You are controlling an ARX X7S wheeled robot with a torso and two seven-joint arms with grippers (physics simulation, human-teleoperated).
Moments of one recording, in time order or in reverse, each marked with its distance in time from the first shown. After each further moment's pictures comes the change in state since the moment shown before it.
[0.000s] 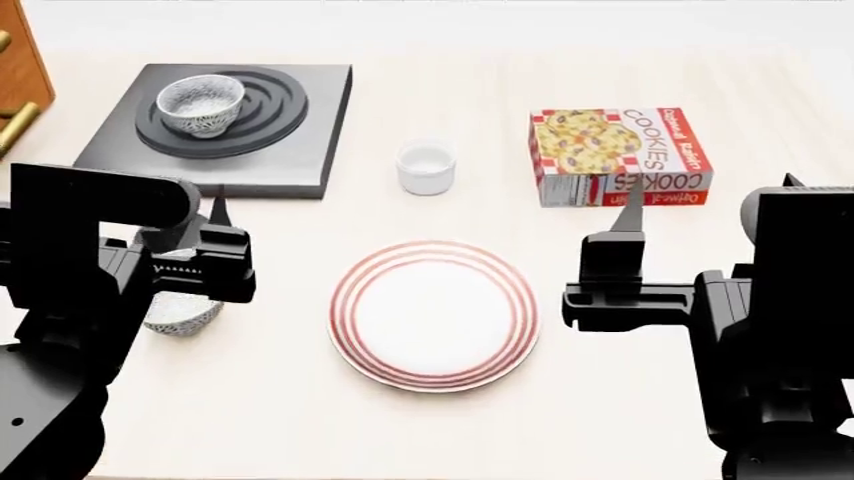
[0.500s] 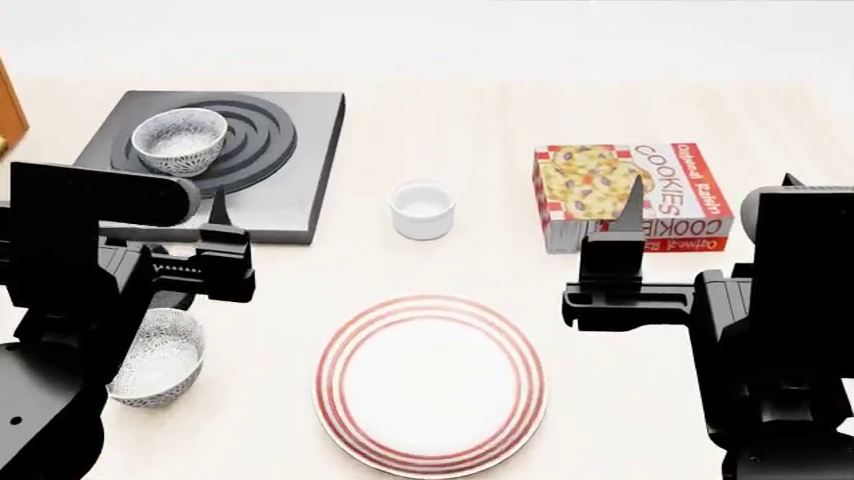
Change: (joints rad) left arm -0.004 -0.006 0.005 0.001 -0.013 -0.004 -0.009; right arm 0.001 0.004 -0.001 0.004 0.010 -0.002 0.006
